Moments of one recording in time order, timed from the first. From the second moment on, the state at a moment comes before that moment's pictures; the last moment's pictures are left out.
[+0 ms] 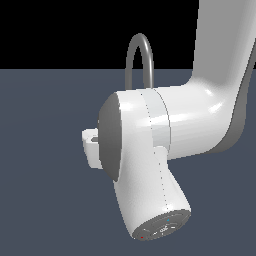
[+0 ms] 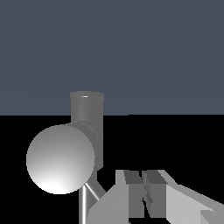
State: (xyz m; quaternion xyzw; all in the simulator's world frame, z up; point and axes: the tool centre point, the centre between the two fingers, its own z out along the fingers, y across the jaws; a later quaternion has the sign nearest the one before) arm -0.047 0.030 0.130 -0.08 0.72 0.08 0.69
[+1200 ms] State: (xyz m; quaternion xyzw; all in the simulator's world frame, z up) arm -0.039 -0.003 0.142 -0.10 0.71 0.11 0.69
